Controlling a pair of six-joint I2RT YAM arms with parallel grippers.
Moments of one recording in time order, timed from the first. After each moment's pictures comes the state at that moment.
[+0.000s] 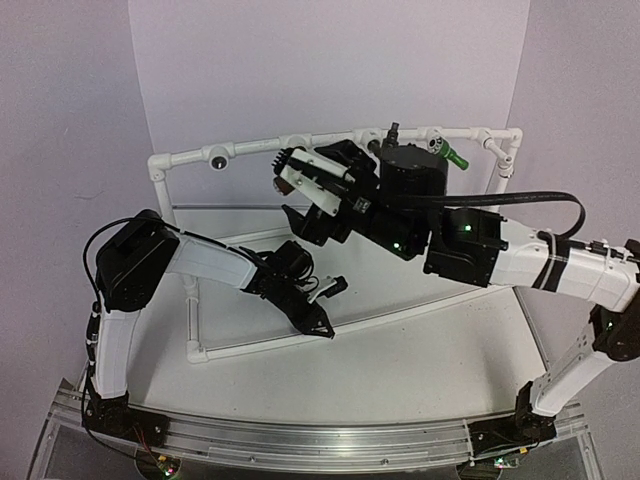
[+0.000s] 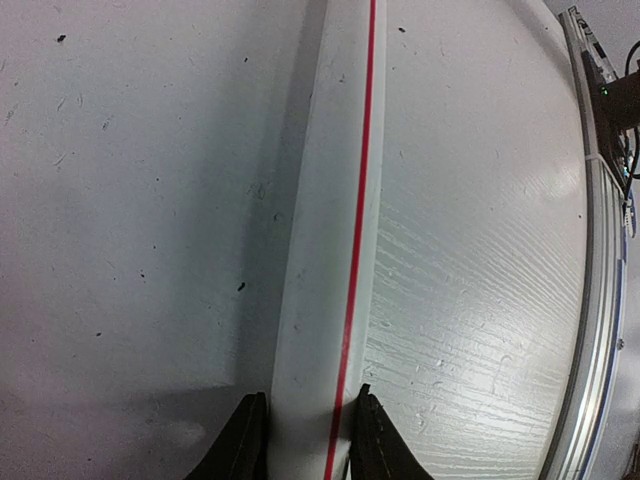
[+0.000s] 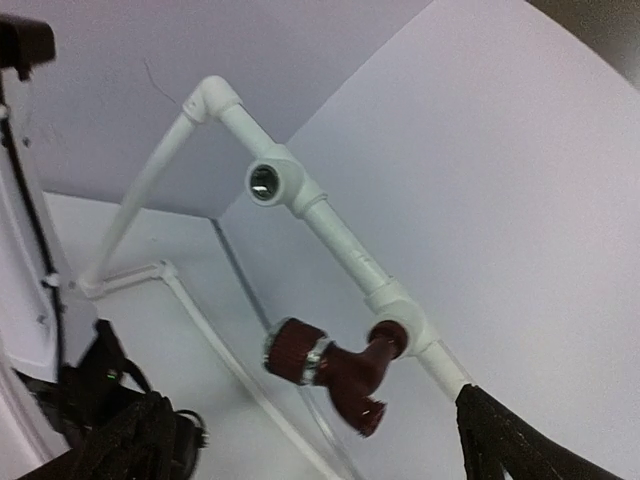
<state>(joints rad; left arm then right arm) -0.85 2.16 1.36 -0.25 0.56 0.03 1.17 1.55 1.48 0.02 0.43 -0.76</state>
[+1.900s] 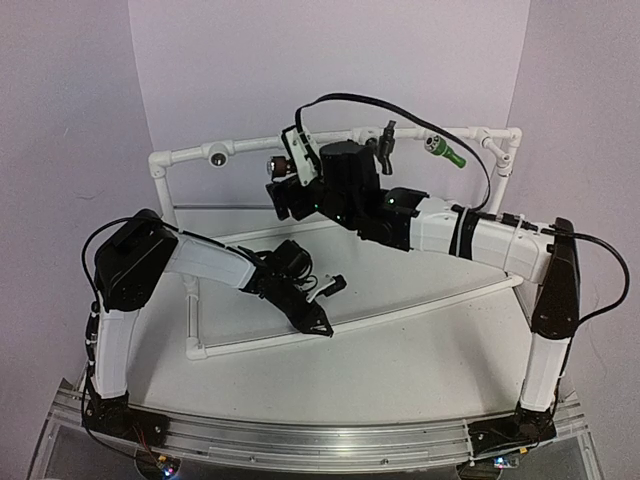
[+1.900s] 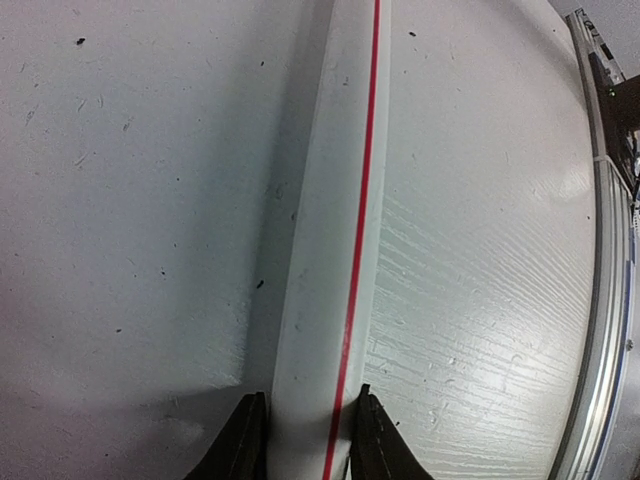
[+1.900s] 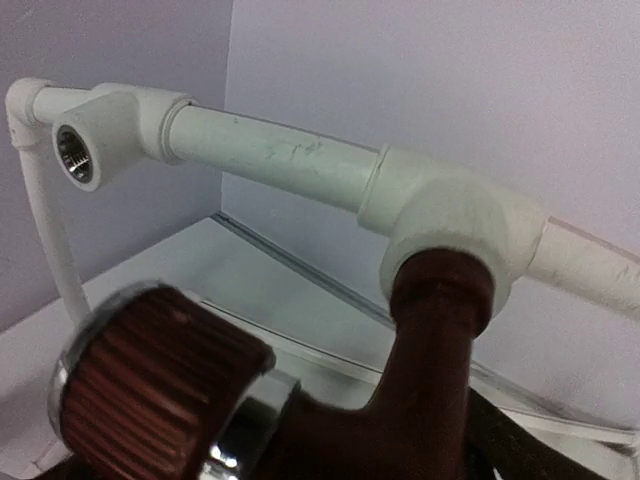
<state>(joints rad) -0.85 2.14 1.34 -0.24 0.54 0.04 0.98 1.93 1.79 -0.04 0.38 -0.08</state>
